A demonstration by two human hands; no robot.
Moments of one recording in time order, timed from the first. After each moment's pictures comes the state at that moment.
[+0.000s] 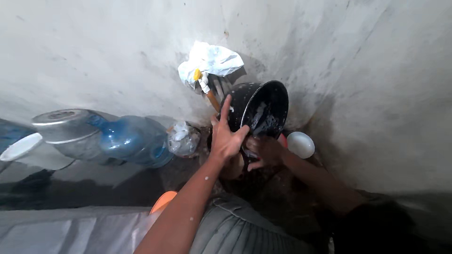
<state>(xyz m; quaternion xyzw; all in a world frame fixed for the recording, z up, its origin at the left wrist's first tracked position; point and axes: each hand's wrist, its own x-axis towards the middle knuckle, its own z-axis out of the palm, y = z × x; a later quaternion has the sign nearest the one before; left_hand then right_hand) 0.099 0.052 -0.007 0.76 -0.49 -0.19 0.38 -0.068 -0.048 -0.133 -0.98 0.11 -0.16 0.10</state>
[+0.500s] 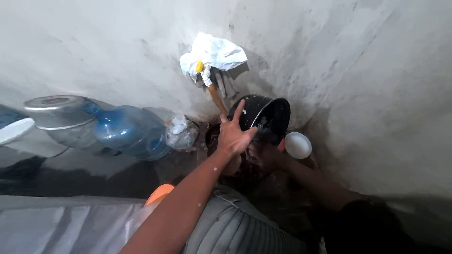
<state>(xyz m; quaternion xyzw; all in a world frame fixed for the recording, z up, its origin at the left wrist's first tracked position) 0.084 0.043 -0.018 0.80 -0.49 -0.24 0.26 -0.083 -0.030 -0.165 -0.97 0.15 -0.12 0.16</state>
